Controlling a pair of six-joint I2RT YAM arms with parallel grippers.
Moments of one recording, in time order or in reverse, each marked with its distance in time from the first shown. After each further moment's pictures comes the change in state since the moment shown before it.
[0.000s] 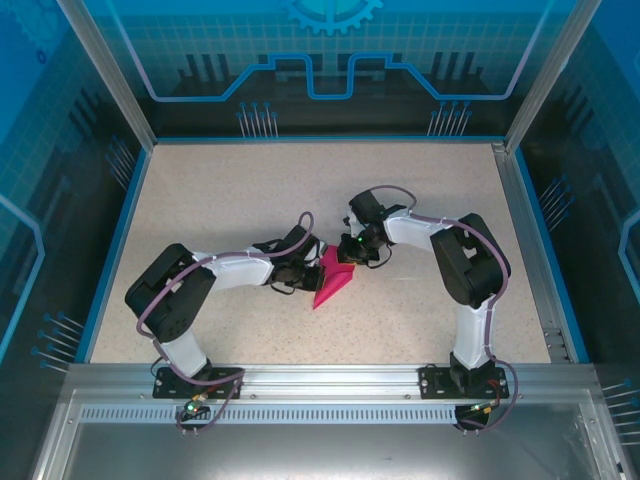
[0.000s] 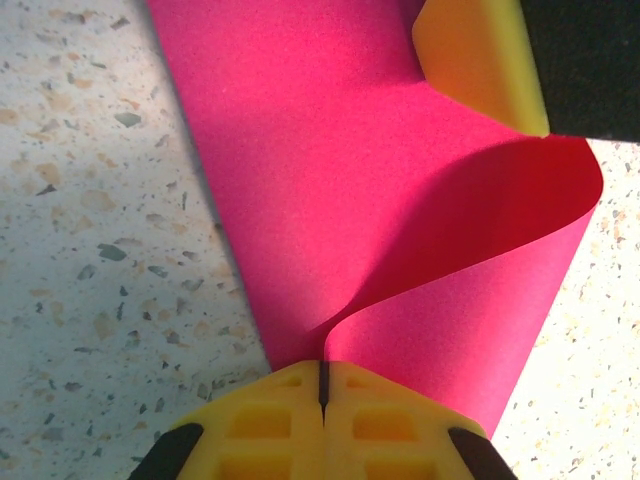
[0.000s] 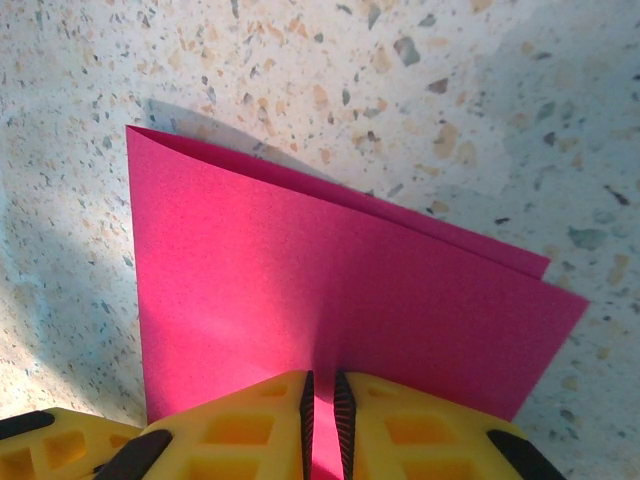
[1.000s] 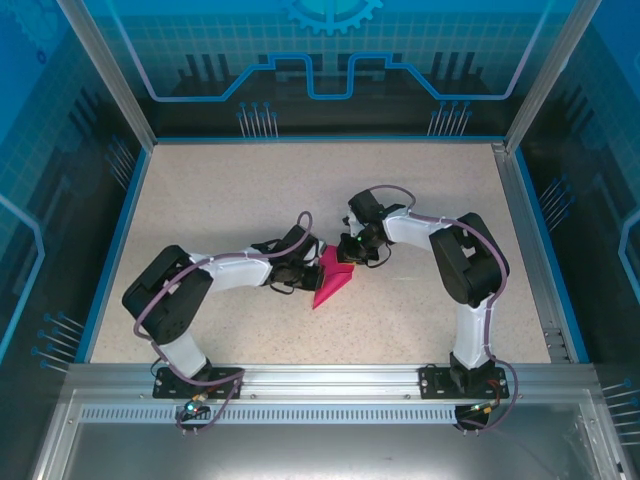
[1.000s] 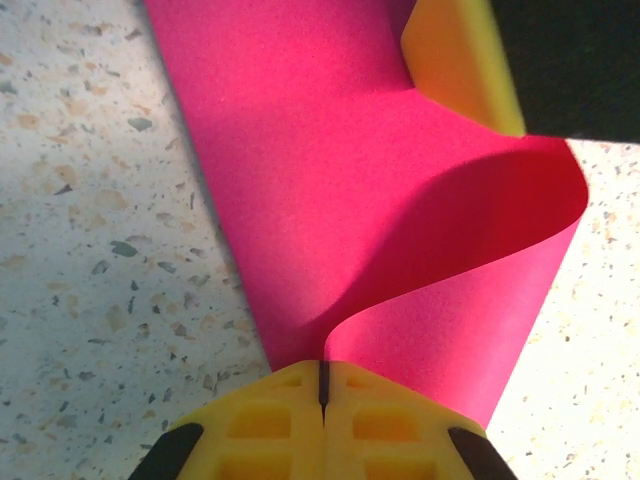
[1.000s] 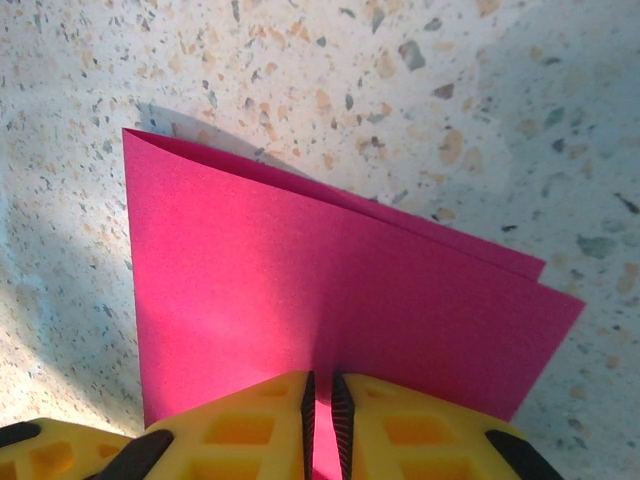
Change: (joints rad) left arm 0.000 -0.013 -0.008 0.001 -0.008 -0.001; right arm 0.000 0.011 0.013 -0.008 -0.005 0.004
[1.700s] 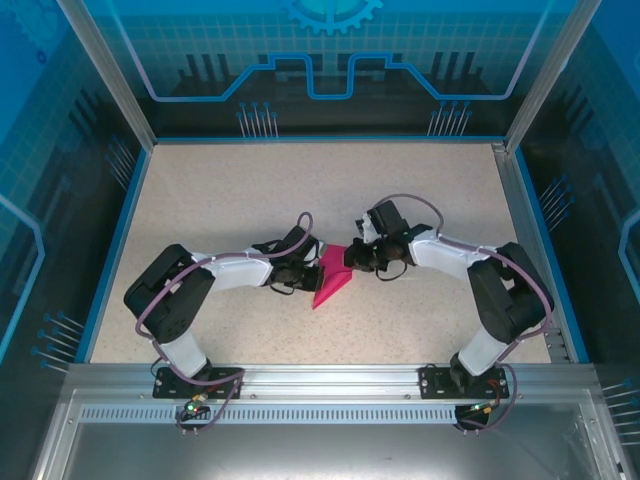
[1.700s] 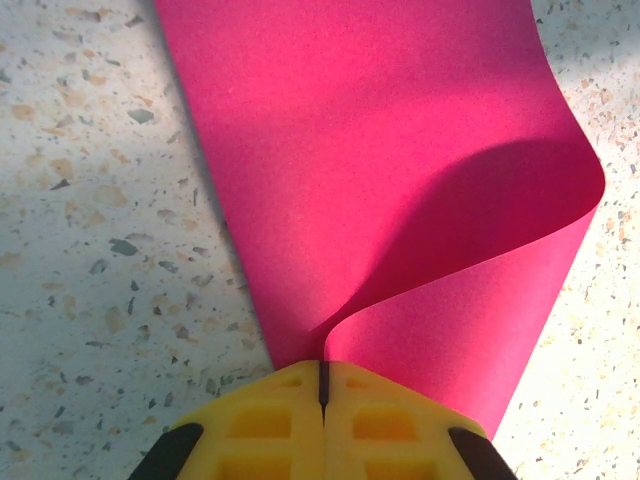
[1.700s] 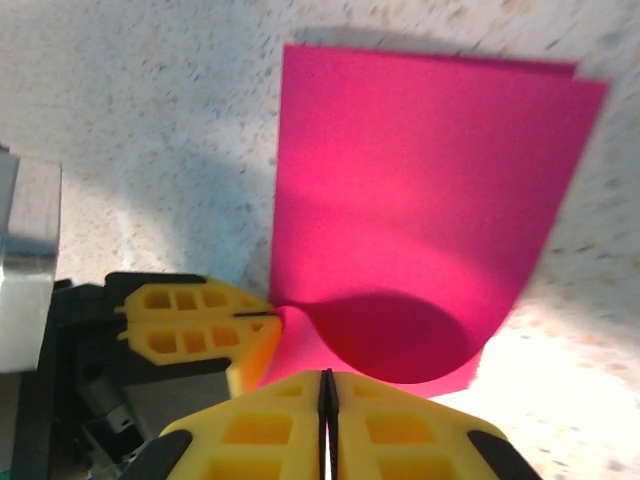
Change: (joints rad) left arm 0.000 0.006 -0.004 0.008 0.000 -0.004; right arm 0.005 -0.322 -0.327 0.257 -0.097 0.171
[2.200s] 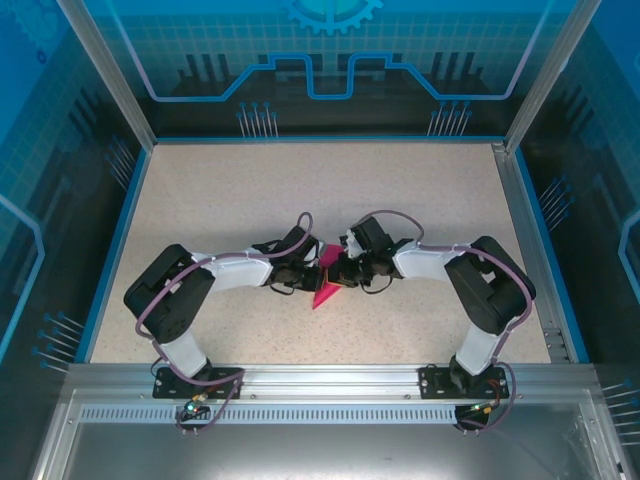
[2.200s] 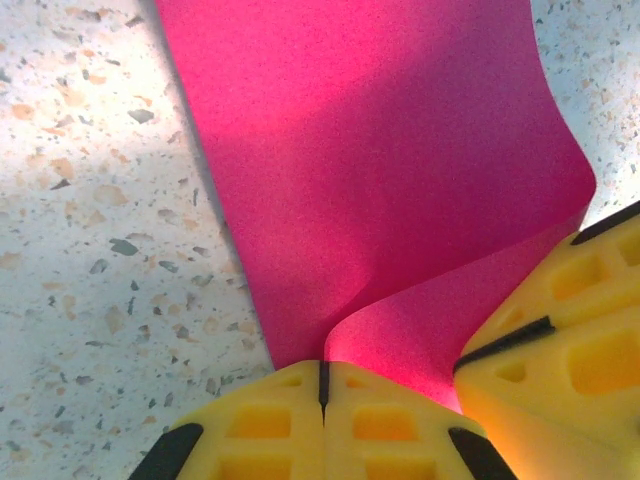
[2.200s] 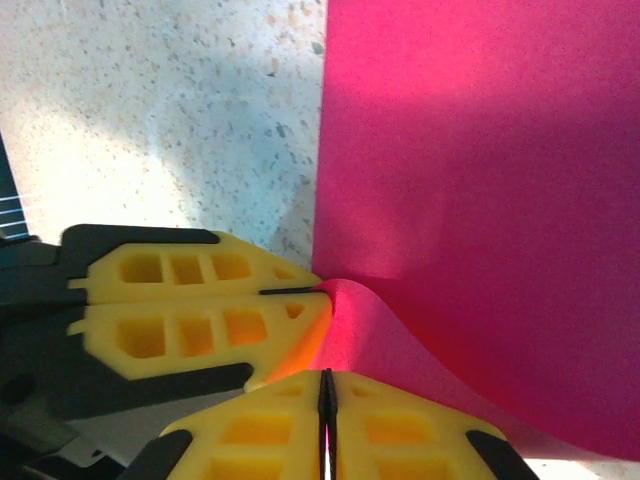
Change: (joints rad) left arm 0.000 0.000 0.000 -0.001 0.000 0.000; right arm 0.100 0.098 -0.042 0.155 -0.059 0.114
